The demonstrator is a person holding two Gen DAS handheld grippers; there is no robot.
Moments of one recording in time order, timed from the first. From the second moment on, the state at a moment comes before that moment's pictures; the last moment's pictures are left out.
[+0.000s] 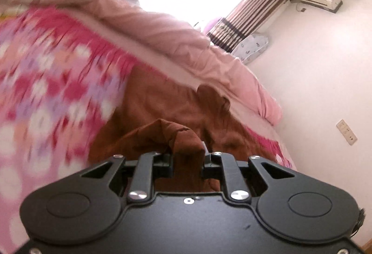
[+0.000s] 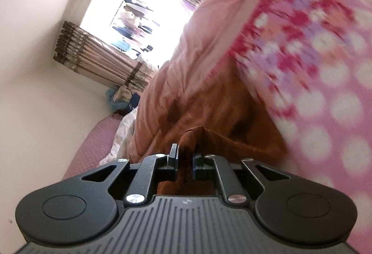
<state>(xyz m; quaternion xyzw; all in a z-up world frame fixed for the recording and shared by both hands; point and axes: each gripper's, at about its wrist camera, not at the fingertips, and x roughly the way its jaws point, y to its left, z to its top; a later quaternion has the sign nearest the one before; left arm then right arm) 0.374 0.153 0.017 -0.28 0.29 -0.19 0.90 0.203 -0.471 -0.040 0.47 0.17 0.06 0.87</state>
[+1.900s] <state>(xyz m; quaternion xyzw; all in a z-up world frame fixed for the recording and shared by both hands) 0.636 0.119 -0.068 -0.18 0.36 -0.07 0.91 0.459 -0.497 -0.073 0.27 0.27 -0.13 0.91</state>
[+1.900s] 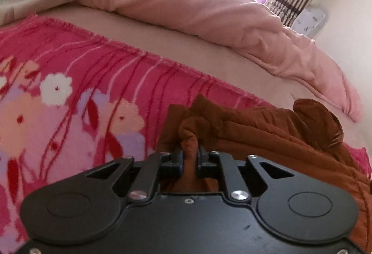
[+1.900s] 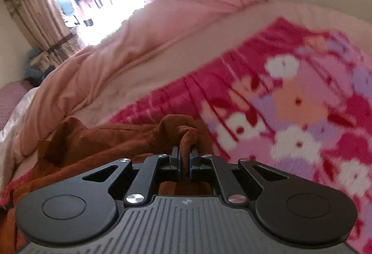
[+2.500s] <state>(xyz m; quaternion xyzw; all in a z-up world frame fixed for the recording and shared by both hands) 0.484 0.152 -0.067 -0.21 0.33 -0.09 0.92 0.309 -0.485 -0.069 0.27 0.23 -0.06 0.93</state>
